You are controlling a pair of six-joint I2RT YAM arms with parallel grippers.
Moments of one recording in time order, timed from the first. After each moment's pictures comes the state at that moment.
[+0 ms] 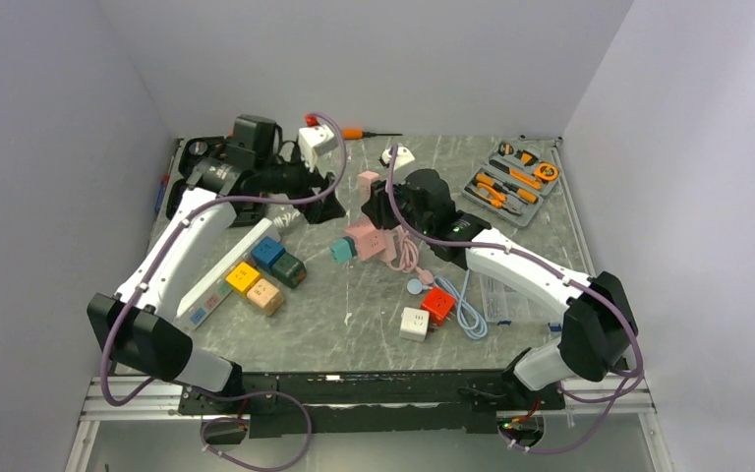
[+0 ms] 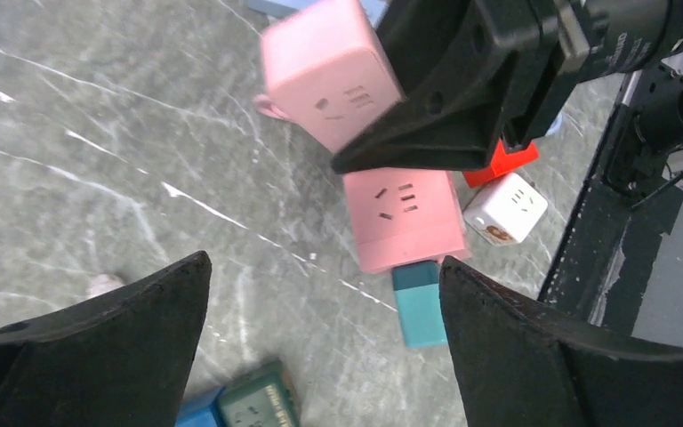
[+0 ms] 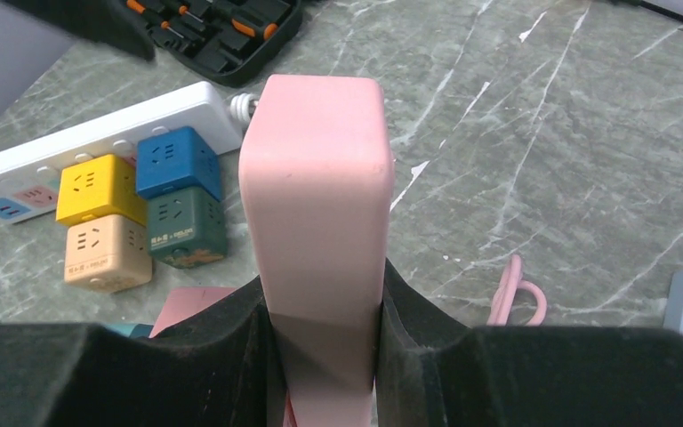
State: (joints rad) left arm -0.34 1.46 1.56 -0.77 0.69 0.31; right arm 0.73 1.46 1.12 0.02 -0.03 0.18
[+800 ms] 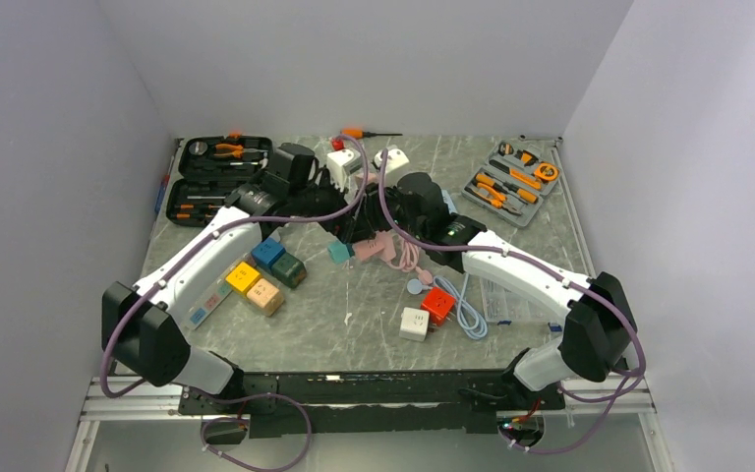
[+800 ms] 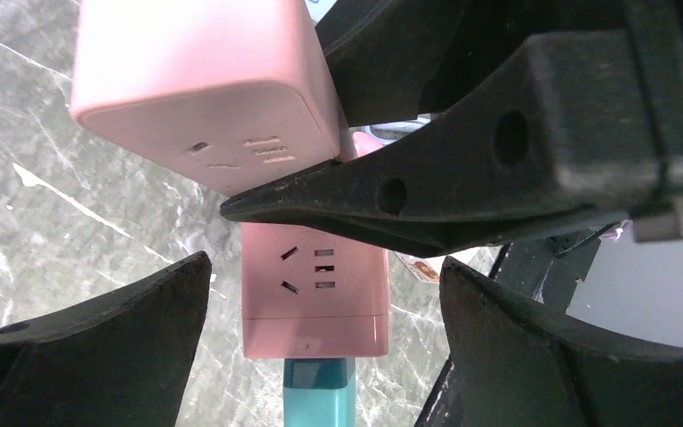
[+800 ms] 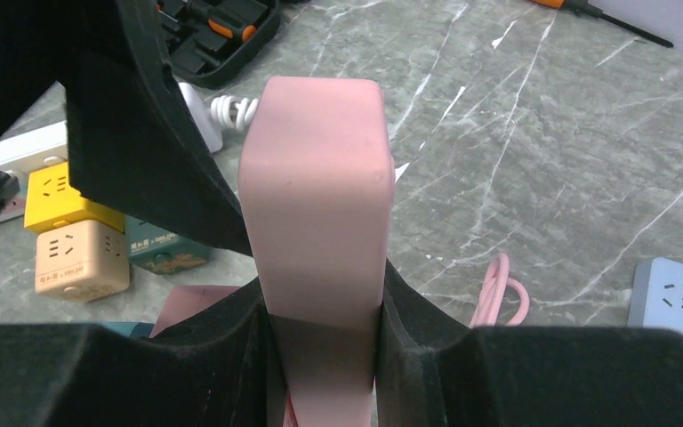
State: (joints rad) left arm -0.52 1.44 1.32 -0.50 0.57 -0.02; right arm 0.78 1.46 1.14 -0.02 0.09 0.15
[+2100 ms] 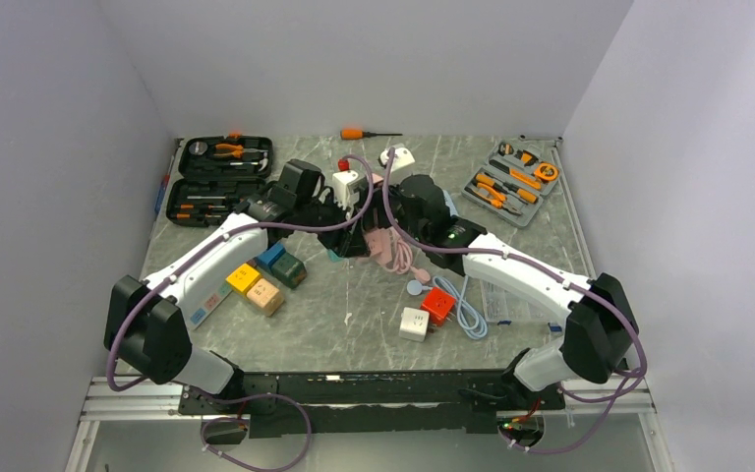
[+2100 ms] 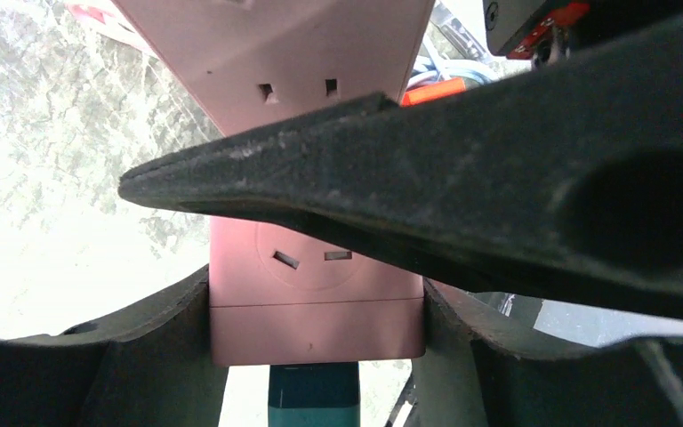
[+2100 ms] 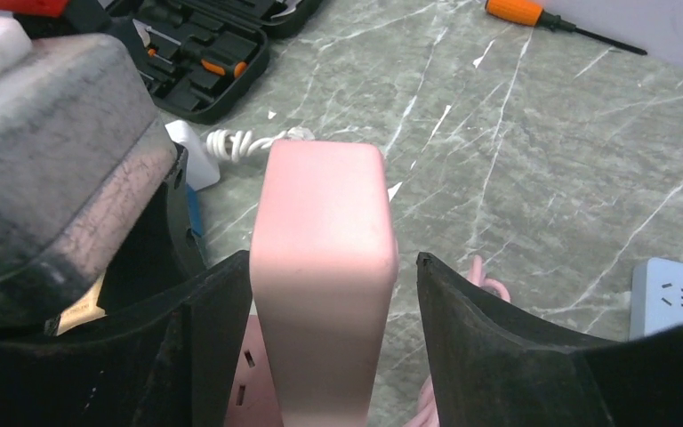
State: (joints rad) left arm -0.54 1.45 1.21 -0.50 0.61 -0.02; right arm 0.79 1.45 1.12 0.05 0.15 0.18
